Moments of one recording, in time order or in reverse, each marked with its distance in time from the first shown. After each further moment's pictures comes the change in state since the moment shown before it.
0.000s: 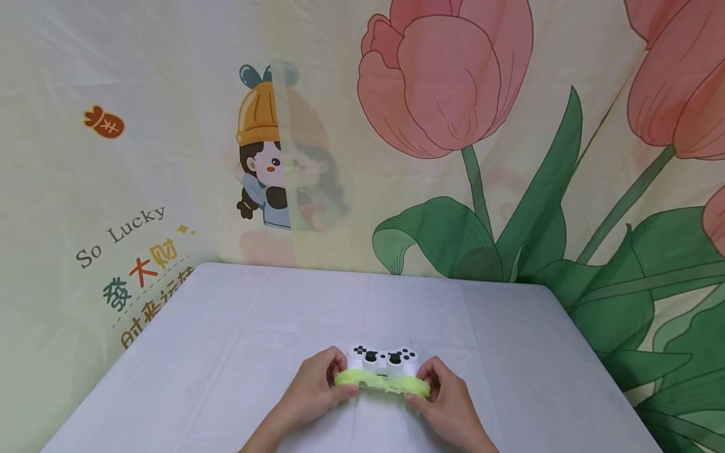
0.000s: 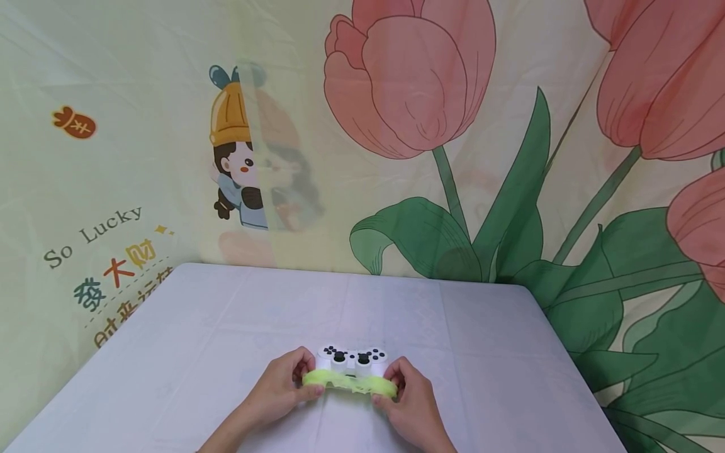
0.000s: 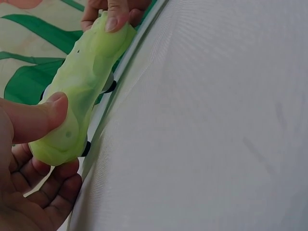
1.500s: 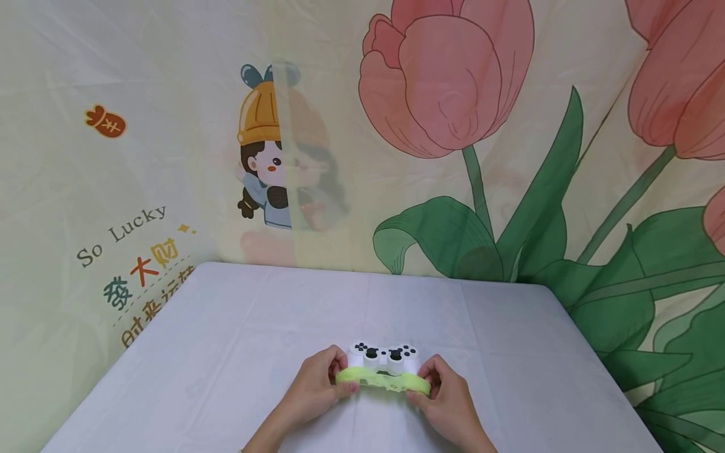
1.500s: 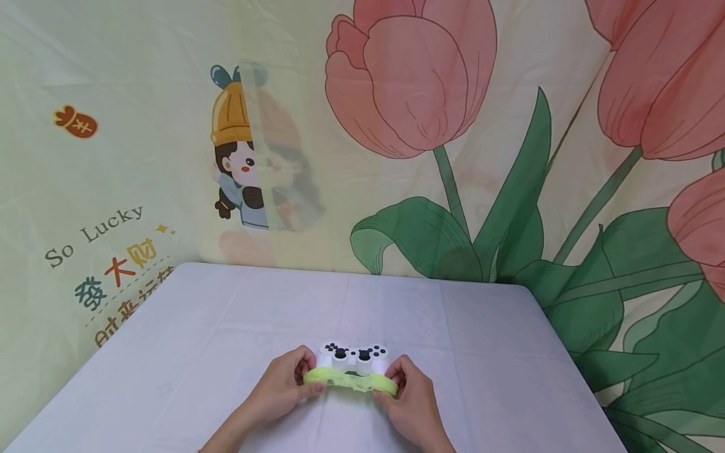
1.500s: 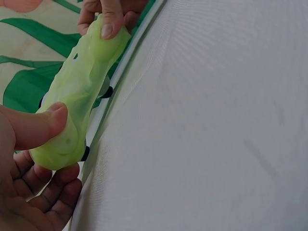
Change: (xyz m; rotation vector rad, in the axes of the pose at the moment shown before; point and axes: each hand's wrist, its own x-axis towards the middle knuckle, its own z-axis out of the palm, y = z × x) left_hand 0.002 0.001 0.001 -0.016 0.015 -0.017; right_hand 0.001 -0.001 0.001 0.037 0.028 -0.010
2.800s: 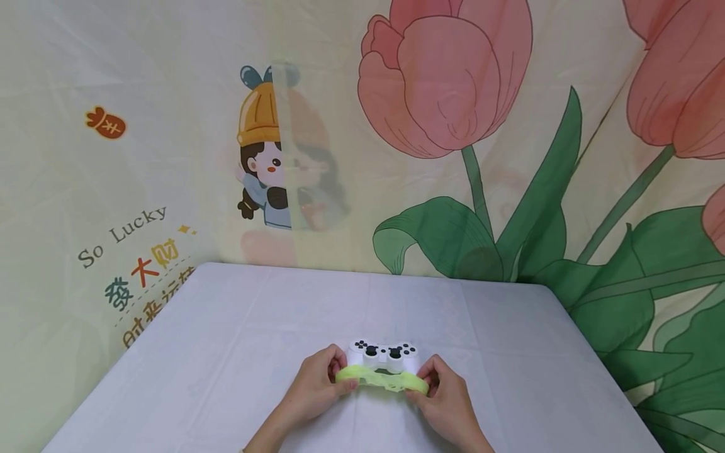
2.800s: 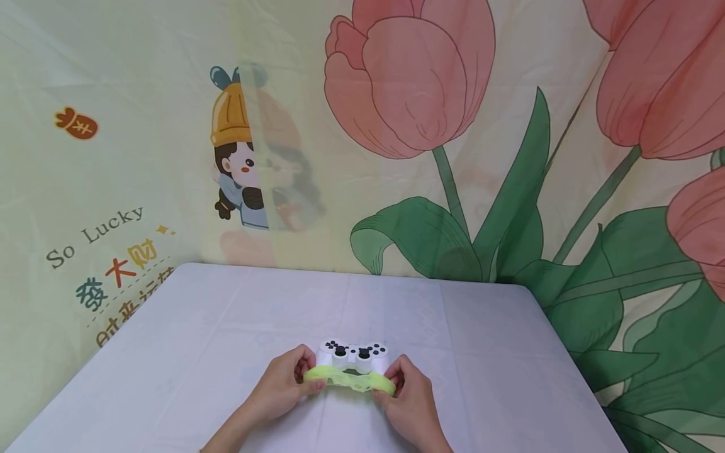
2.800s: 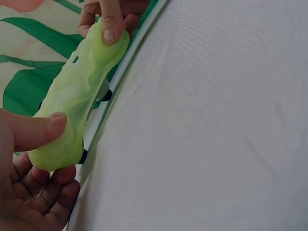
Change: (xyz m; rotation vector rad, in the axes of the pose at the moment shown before) left_hand 0.001 0.000 0.003 0.002 0.034 -0.009; right_hand -0.001 -0.003 0.003 -0.034 0.019 0.003
